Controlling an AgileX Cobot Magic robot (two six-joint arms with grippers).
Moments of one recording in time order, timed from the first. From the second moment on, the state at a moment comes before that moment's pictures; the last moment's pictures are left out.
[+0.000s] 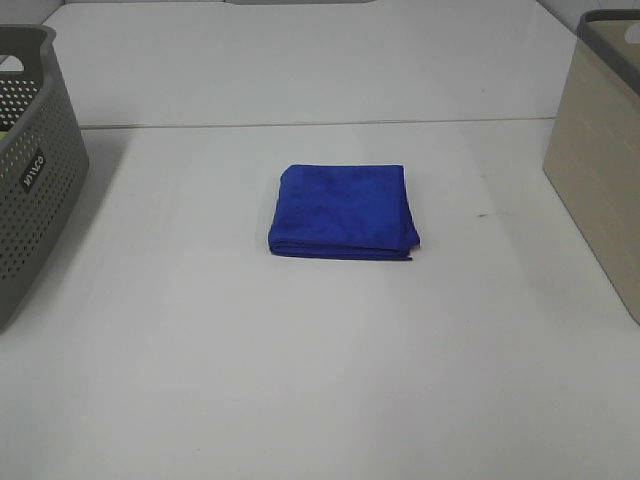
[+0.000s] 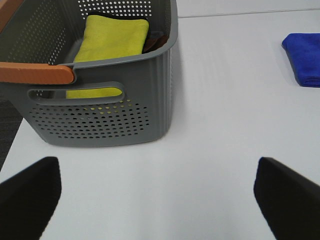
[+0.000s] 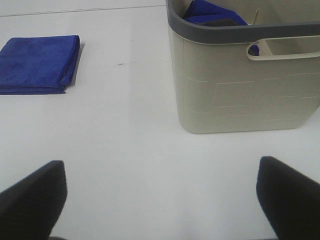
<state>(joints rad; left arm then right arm) 0.09 0.00 -0.50 -0.07 1.04 0.10 0.04 0.00 -0.50 0.00 1.05 0.04</state>
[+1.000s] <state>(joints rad) 0.01 0.00 -0.50 -0.07 1.04 0.10 0.04 0.00 -0.50 0.00 1.05 0.04</state>
